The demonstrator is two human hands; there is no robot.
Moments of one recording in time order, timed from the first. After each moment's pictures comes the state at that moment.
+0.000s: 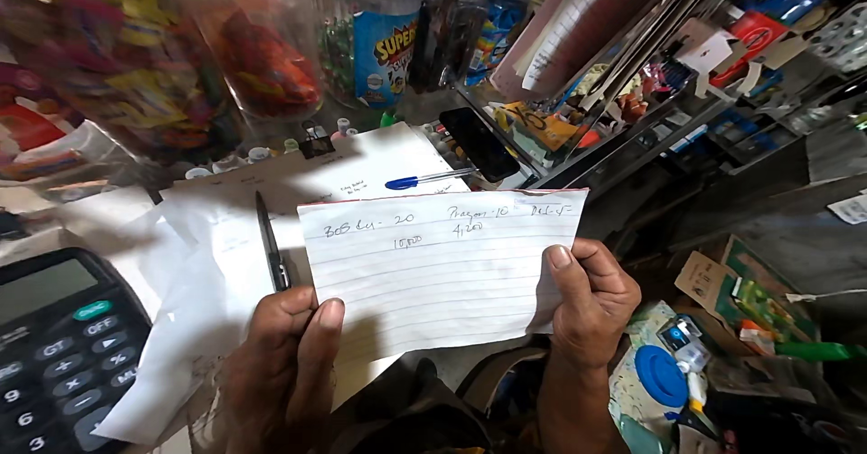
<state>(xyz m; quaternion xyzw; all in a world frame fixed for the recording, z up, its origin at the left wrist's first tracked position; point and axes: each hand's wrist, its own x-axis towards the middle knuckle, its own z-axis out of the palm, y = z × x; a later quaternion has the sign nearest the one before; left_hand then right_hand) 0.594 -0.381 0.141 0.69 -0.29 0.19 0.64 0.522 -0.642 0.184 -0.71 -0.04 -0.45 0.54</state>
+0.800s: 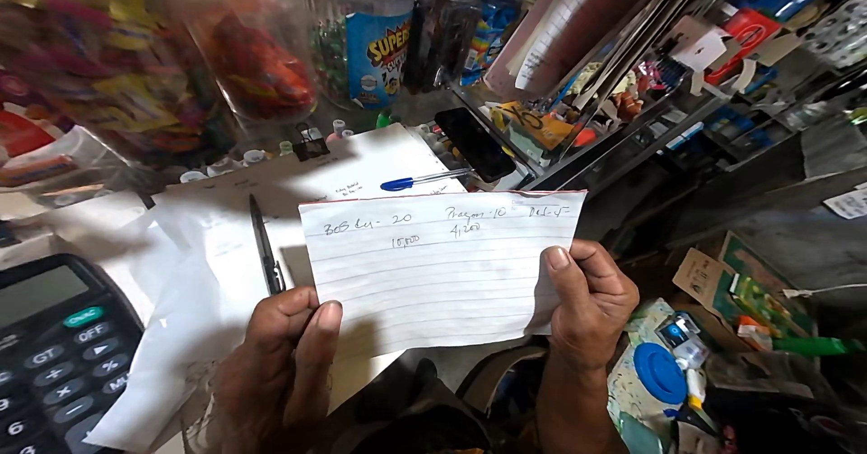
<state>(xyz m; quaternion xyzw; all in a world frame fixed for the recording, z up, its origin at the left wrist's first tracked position) 0.595 -0.380 0.140 0.70 -0.29 0.18 0.63 0.520 -0.644 0.183 -0.71 -0.04 -0.45 0.54</state>
